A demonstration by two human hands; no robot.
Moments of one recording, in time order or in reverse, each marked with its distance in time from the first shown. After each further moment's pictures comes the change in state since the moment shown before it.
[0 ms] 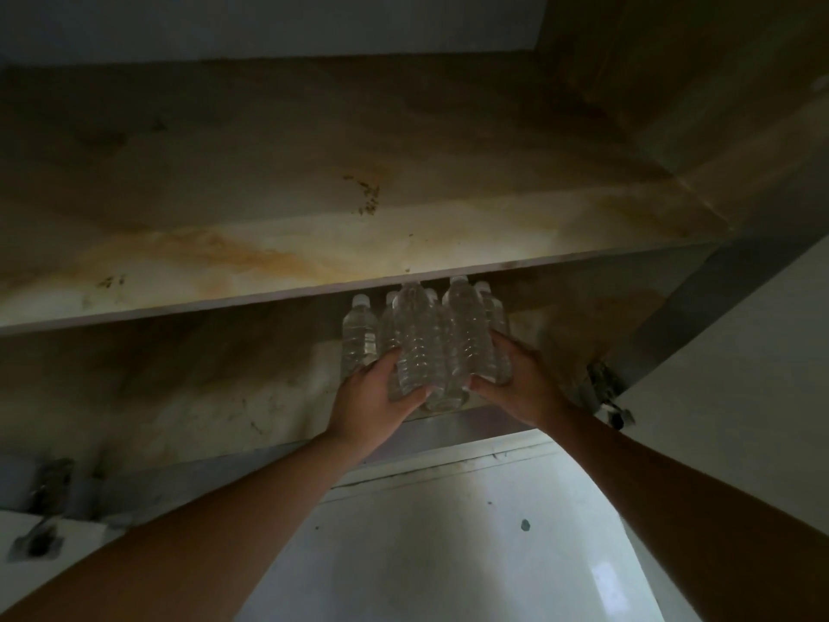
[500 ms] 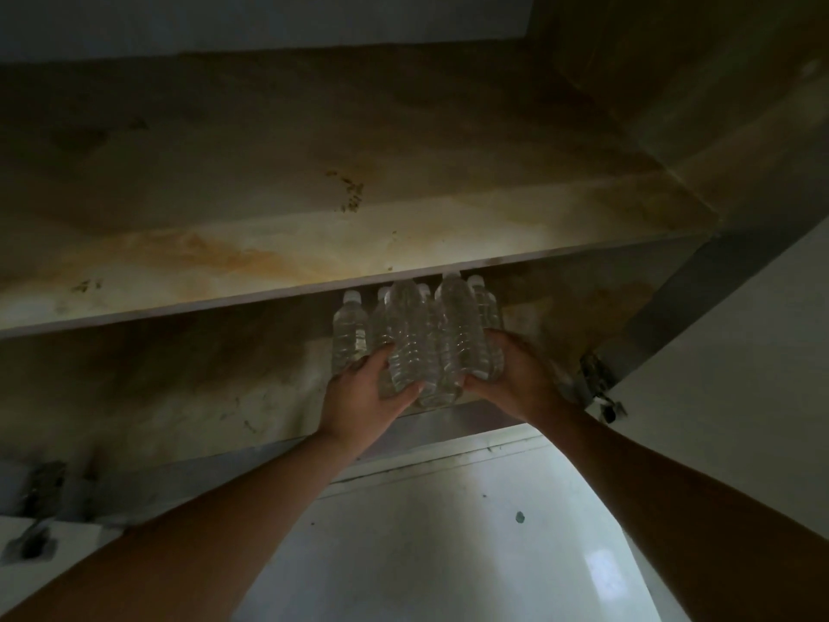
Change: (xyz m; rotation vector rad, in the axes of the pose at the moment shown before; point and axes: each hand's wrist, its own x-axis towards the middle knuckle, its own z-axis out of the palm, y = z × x) left_hand -0.004 0.003 -0.003 0.033 0.042 0.025; right_hand -0.002 -0.002 -0.001 -0.068 0.049 0.066
